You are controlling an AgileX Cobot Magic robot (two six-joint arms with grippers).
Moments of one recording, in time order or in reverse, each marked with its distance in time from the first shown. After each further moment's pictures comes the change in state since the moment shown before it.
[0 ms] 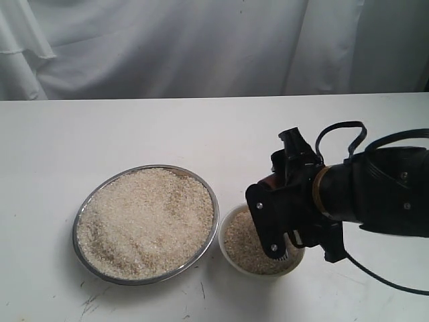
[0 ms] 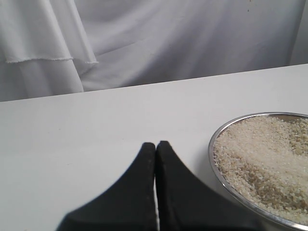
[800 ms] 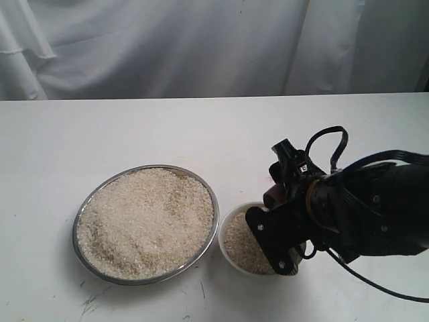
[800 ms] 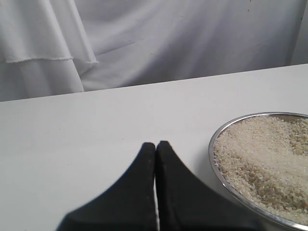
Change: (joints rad) left arm 0.000 0.000 0.000 0.000 0.000 0.000; right arm 0.065 0.054 -0.001 -0.152 0.167 0.008
